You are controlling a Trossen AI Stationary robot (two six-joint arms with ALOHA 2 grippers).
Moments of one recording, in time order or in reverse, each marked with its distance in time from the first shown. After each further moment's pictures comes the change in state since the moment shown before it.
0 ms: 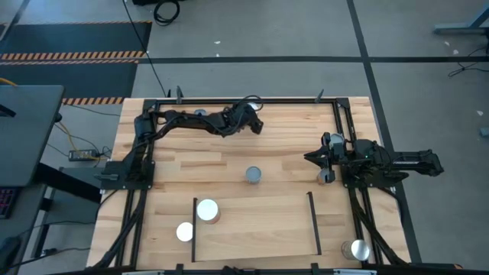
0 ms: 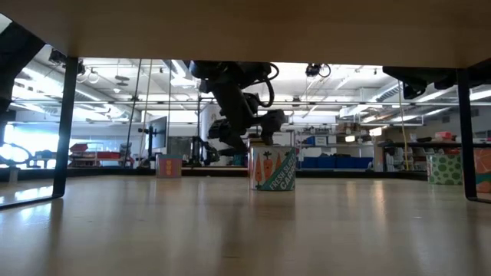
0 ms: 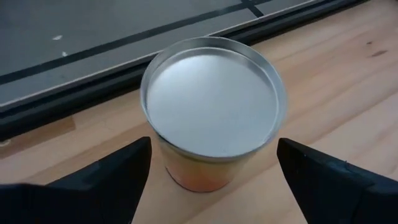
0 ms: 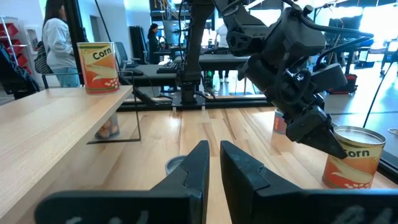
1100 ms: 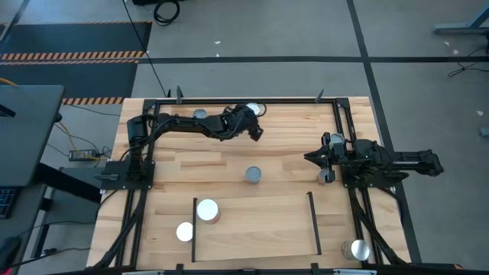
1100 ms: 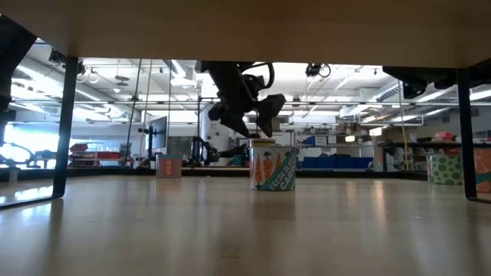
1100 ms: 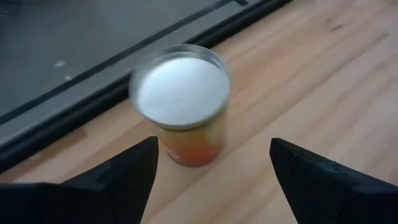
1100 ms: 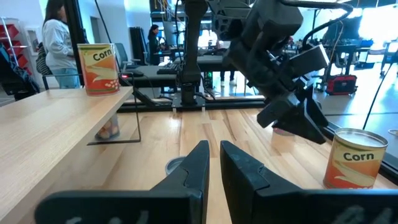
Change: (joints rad) left arm -0.082 -0.089 0.005 -0.110 -0.009 0.124; right arm 0.000 0.000 0.000 0.004 0.000 0.000
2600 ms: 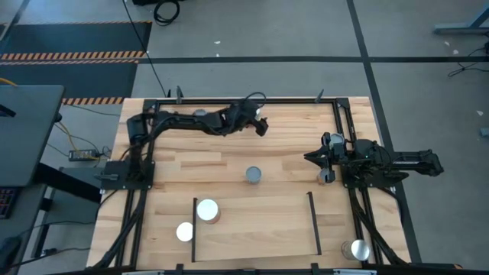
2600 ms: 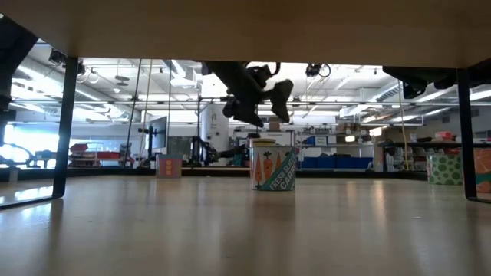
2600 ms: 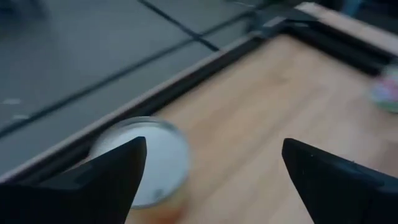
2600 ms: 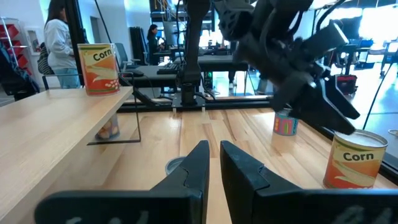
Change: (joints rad) left arm 0.041 0.011 0.000 0.233 0.054 0.104; right arm 0.000 0.000 0.000 0.000 0.000 0.000
